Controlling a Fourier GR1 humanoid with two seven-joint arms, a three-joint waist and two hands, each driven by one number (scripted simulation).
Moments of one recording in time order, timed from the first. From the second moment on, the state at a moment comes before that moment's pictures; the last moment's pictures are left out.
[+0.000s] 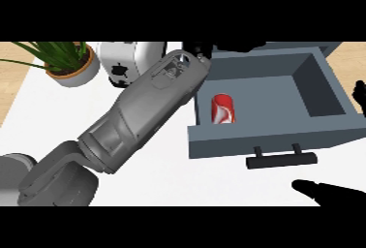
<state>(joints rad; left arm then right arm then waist) -1.43 0.00 -0.60 -0.42 0.70 0.82 -0.14 0.02 -0.22 -0.10 -2.18 0.45 0.18 0.02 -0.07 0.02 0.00</state>
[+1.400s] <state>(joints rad) -1.33 0.23 -0.62 -0.74 0.61 0.80 0.10 -0.32 -0.18 0.02 -1.37 1.09 -0.27 -0.10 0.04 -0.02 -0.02</state>
